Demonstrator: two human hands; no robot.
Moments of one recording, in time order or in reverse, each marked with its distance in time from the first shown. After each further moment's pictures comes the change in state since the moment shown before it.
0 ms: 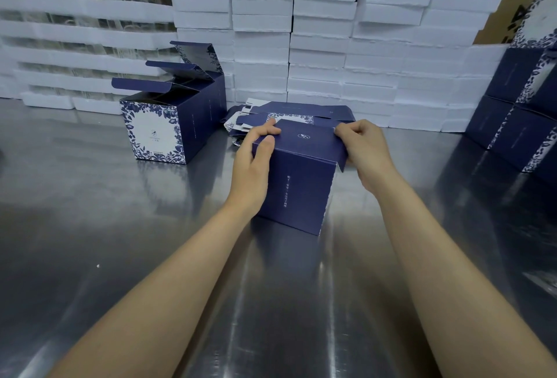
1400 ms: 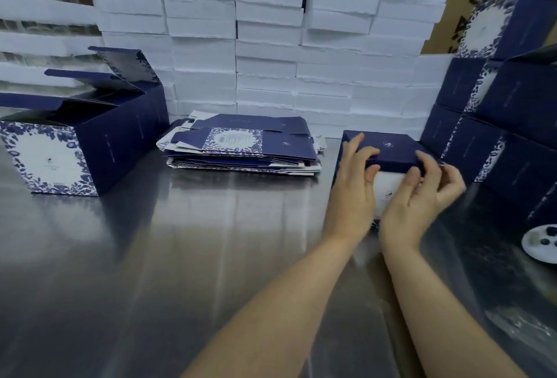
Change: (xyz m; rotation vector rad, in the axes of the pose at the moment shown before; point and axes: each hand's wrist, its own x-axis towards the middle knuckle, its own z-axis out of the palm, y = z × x) left_hand 0.001 -0.056 0.233 0.152 -0.152 0.292; right_hand 0.008 0.086 -0.110 -0.232 0.828 -0.424
